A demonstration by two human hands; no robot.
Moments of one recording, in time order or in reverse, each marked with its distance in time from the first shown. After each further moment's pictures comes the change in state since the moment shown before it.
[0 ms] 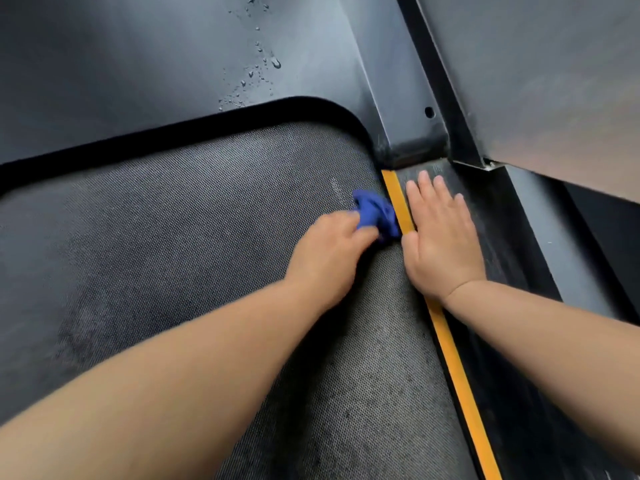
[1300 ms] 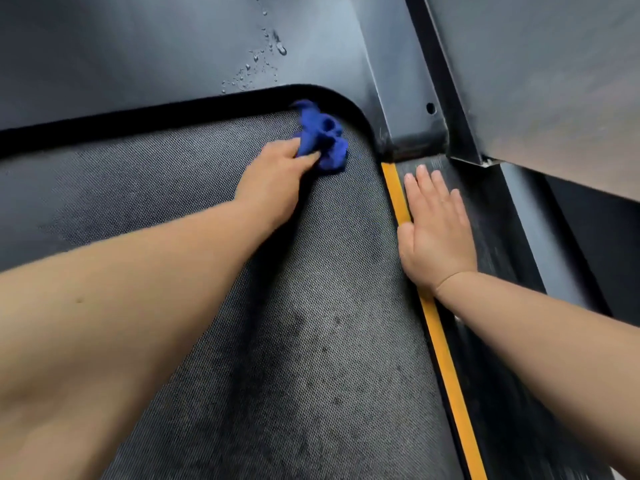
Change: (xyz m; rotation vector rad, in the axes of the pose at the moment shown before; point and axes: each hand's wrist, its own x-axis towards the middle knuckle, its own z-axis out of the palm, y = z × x) left_hand 0.039 -0.080 -0.027 0.083 0.104 -0.164; right_hand -0.001 0.000 0.002 0.016 0.003 0.014
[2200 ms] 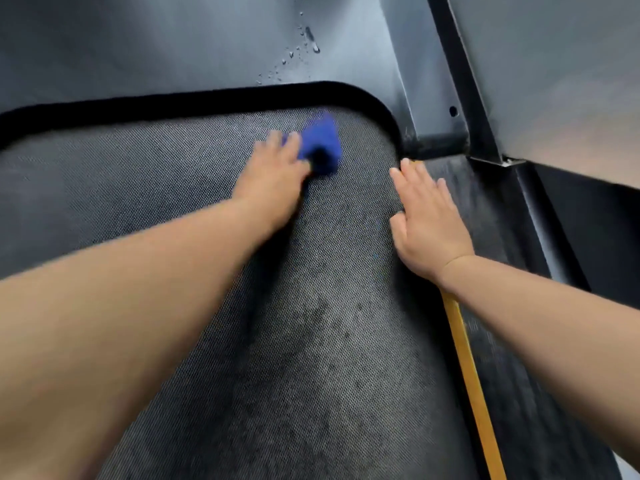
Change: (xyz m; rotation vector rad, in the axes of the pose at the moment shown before) left_hand -0.039 -0.017 -0.038 0.376 -0.231 0.099; right_hand 0.001 -0.048 -0.016 0.042 -0.050 -0.131
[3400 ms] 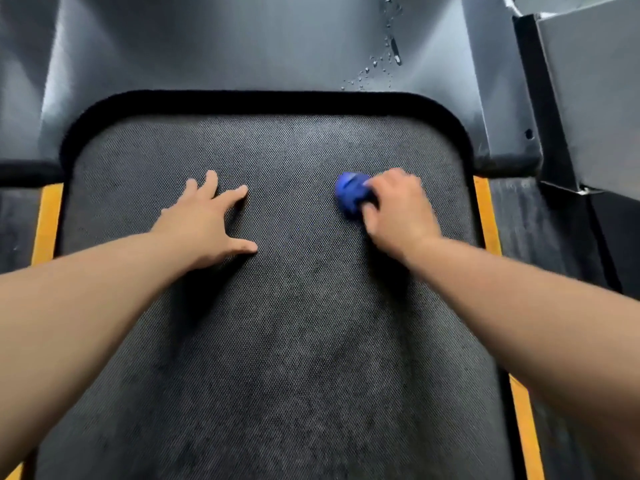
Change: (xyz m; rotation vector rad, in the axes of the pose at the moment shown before) left_hand -0.150 -0.111 0.031 -0.333 -0.338 -0.561; right_hand 0.059 -0.097 0.037 0.005 0.076 -0.209
